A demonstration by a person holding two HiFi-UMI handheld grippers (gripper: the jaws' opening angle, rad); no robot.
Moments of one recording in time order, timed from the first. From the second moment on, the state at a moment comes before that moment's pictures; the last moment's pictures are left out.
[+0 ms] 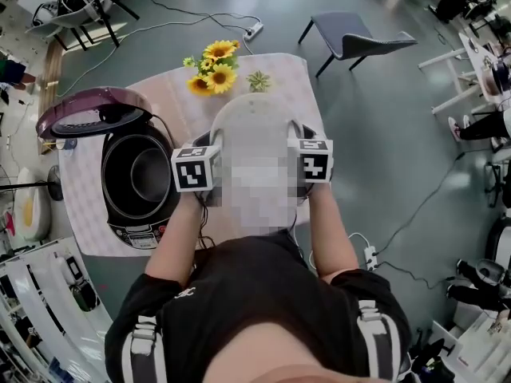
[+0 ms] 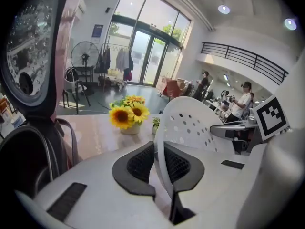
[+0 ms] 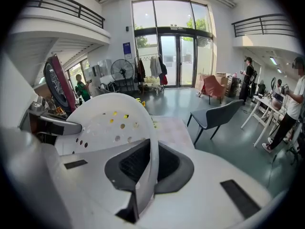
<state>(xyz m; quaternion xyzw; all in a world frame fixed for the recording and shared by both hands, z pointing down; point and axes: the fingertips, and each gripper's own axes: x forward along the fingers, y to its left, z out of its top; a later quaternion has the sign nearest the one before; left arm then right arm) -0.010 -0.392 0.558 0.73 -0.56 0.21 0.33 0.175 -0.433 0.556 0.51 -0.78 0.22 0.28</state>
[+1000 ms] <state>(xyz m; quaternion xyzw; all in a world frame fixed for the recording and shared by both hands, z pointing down) -0.002 -0.436 0.716 0.70 -0.54 0.26 0.40 0.185 -0.474 0.724 0.45 -0.75 0.35 0.34</state>
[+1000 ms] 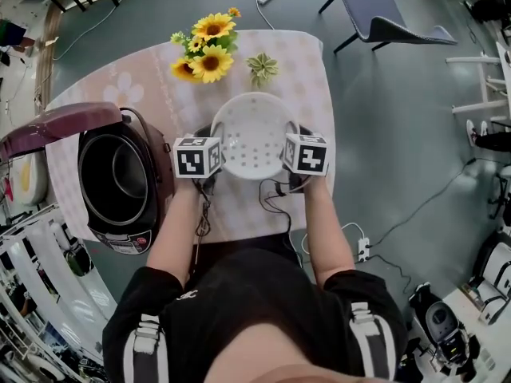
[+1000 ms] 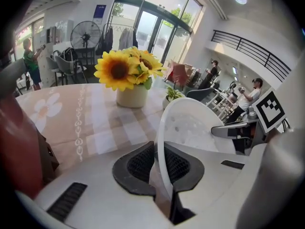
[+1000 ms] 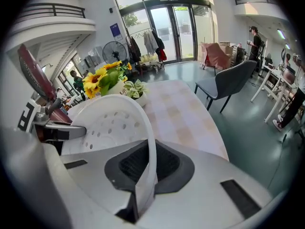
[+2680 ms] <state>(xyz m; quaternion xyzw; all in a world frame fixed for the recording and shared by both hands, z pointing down) -0.024 -0.384 0.439 0.78 -0.62 0.08 0.09 0.148 -0.427 0.422 0.56 -0.83 0.06 0.02</state>
